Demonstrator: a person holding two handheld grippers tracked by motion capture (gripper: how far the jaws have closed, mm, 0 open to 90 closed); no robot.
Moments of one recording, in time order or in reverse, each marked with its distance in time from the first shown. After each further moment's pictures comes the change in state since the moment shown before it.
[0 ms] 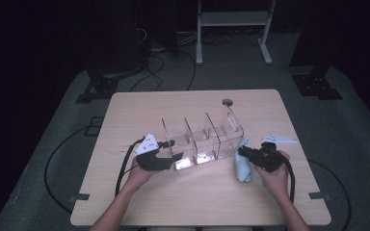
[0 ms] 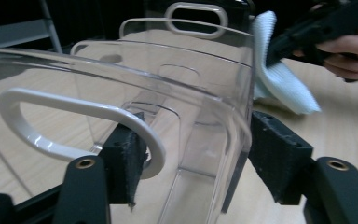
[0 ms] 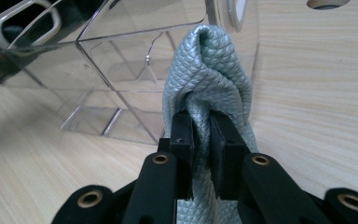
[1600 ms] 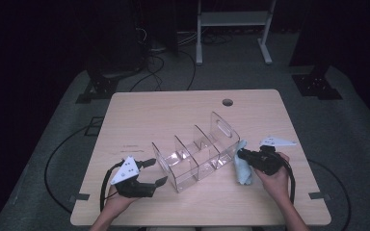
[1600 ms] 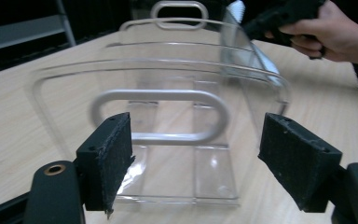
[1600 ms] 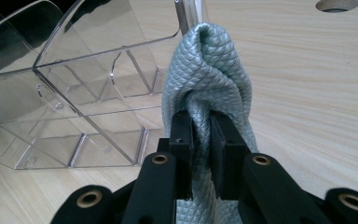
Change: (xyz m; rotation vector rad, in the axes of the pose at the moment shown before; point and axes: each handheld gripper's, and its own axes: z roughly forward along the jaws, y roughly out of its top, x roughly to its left) left arm -0.040 -0.012 -0.076 0.014 0.076 -0.001; right arm 0.010 -0.003 -0.004 0.009 -0.003 -0.063
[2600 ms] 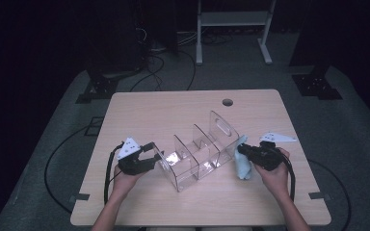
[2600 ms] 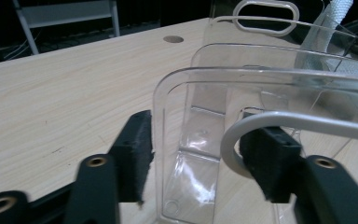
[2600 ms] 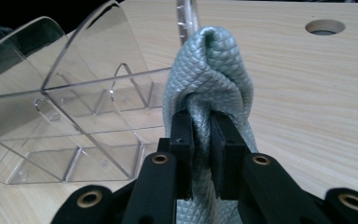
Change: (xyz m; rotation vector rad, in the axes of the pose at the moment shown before) left arm 0.048 0.000 0.037 0.027 0.159 -0.123; right arm 0.001 0.014 0.001 -0.027 -0.022 -0.023
